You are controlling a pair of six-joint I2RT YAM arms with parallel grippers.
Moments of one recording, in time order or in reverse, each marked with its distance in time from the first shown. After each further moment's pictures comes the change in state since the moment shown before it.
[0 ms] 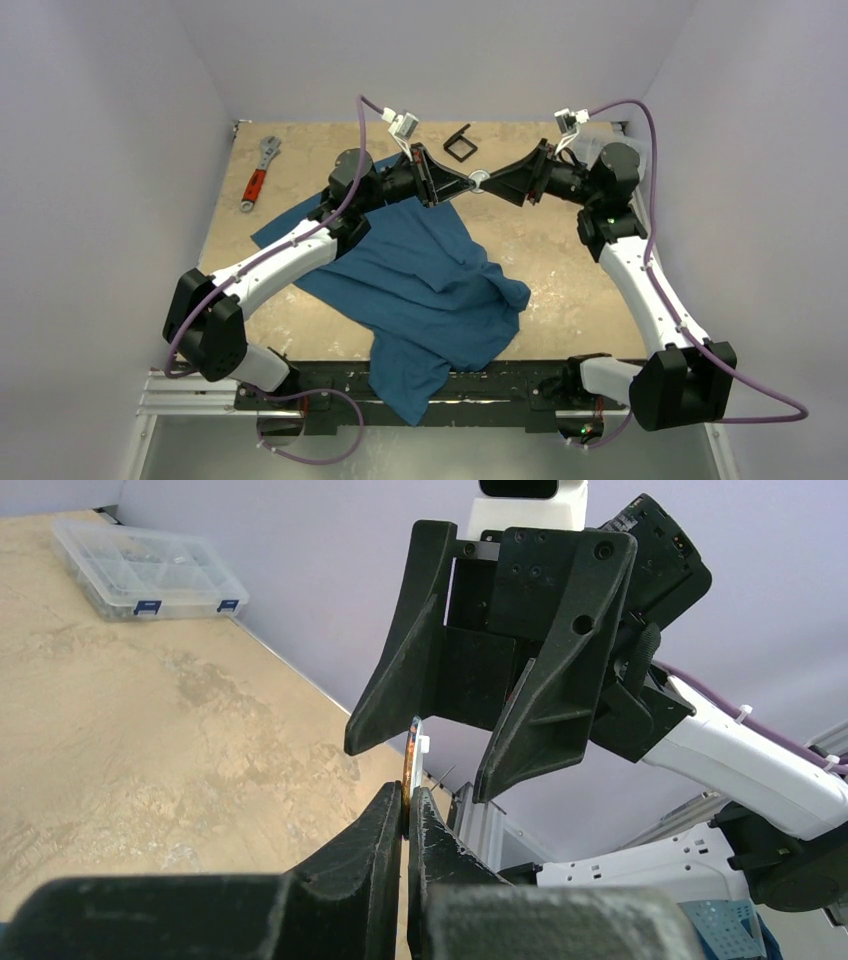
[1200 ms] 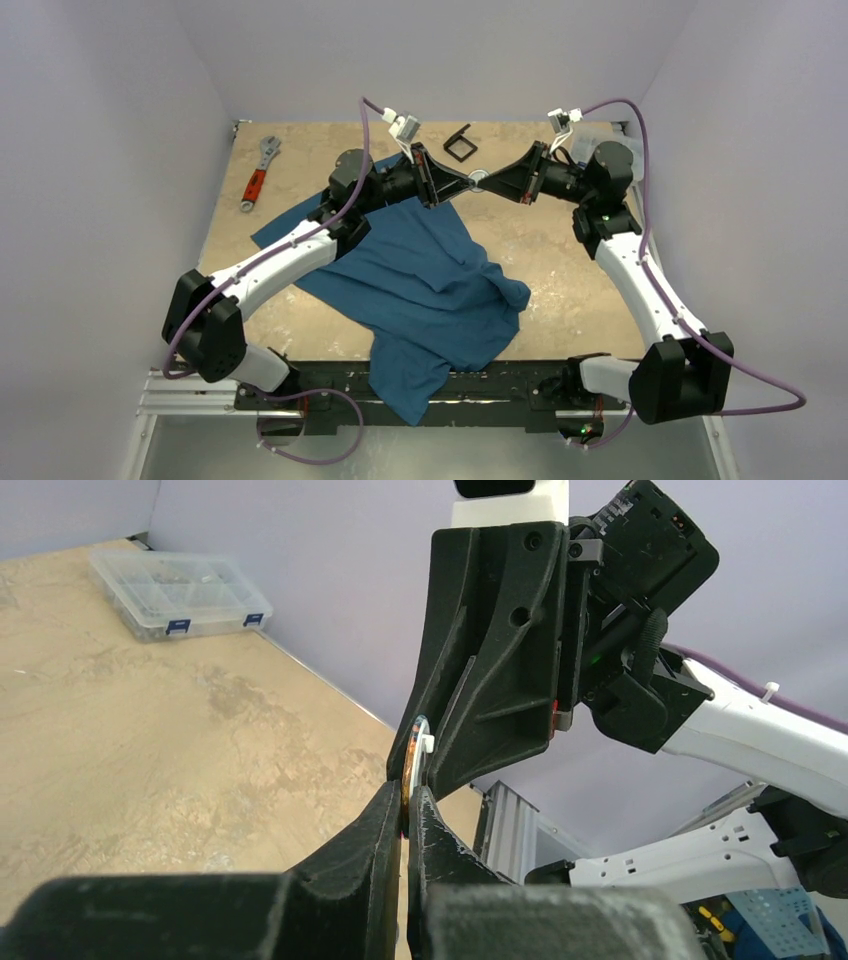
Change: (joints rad) left arm -0.008 -0.002 0.000 -0.004 -0.010 0.089; right arm 0.019 0.032 0.000 0.029 -0.023 0.044
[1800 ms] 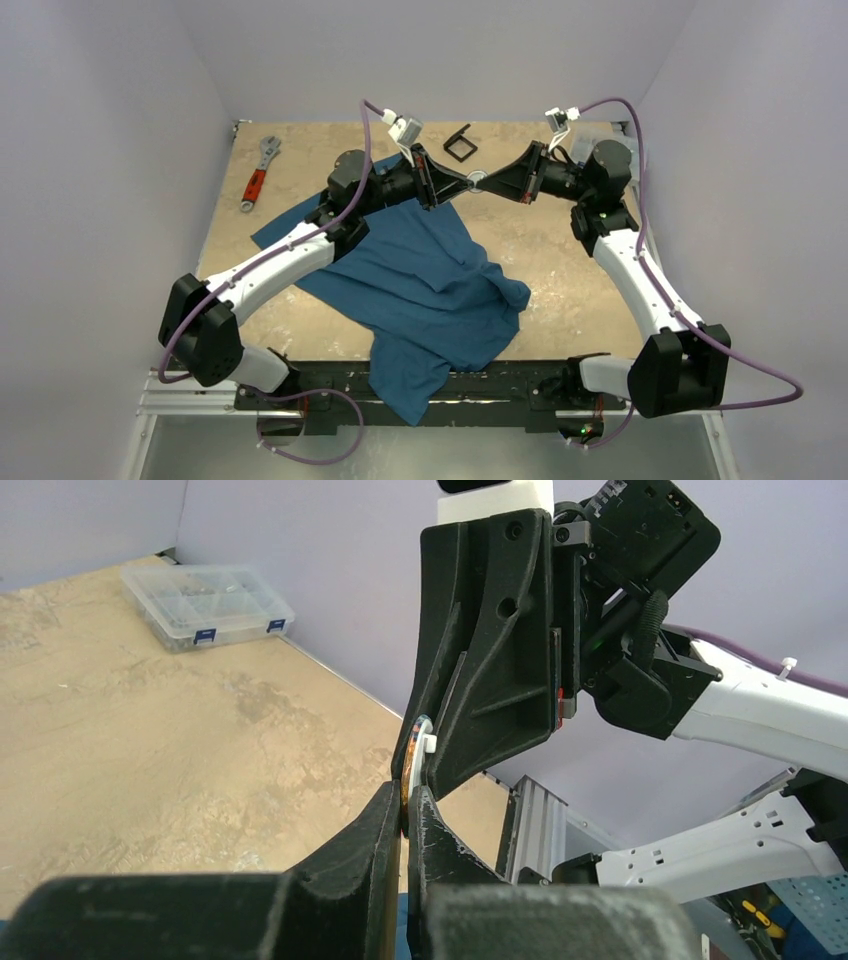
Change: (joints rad) left arm -0.011 -0.025 -0.001 -0.043 -0.021 0.097; right arm -0.002 0.031 -0.001 0.046 -0.043 0.056
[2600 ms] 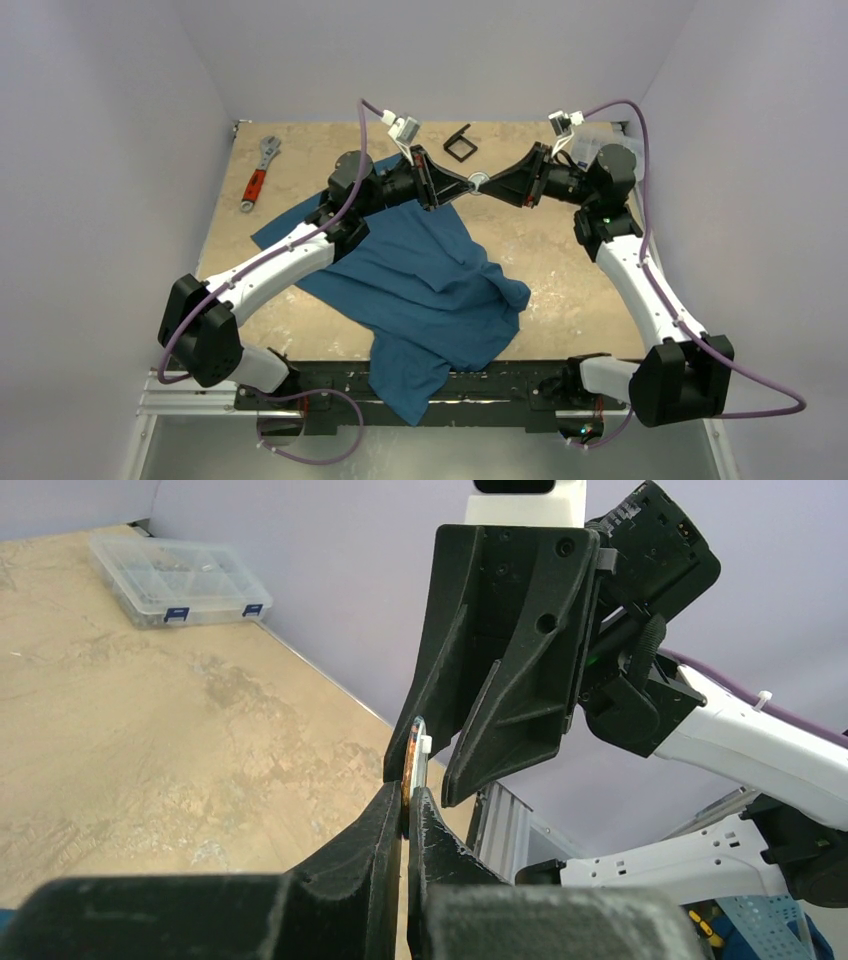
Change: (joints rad) left arm 0.000 -0.005 -0.004 -0.006 -0.011 -0.097; right arm -0.006 -0.042 -0.017 -0.001 -0.008 -0.060
